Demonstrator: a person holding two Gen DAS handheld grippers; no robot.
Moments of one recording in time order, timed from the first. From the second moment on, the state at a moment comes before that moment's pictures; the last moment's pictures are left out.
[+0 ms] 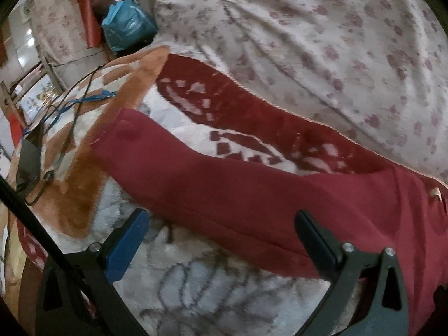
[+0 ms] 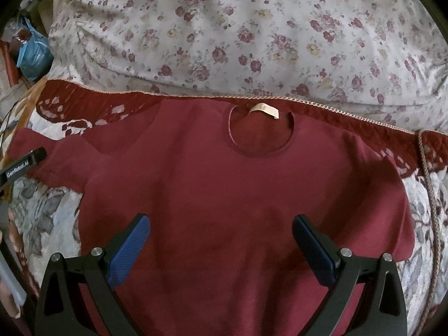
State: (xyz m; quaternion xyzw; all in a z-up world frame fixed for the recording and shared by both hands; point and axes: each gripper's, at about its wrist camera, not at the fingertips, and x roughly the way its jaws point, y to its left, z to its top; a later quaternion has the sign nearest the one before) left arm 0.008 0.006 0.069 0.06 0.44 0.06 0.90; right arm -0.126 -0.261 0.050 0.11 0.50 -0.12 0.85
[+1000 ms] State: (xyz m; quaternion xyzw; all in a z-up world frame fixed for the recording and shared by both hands) left arm 0.019 0.040 0.059 0.01 0.43 0.05 0.90; right arm -0.123 -0.256 0.038 0.11 0.52 -0.10 0.84
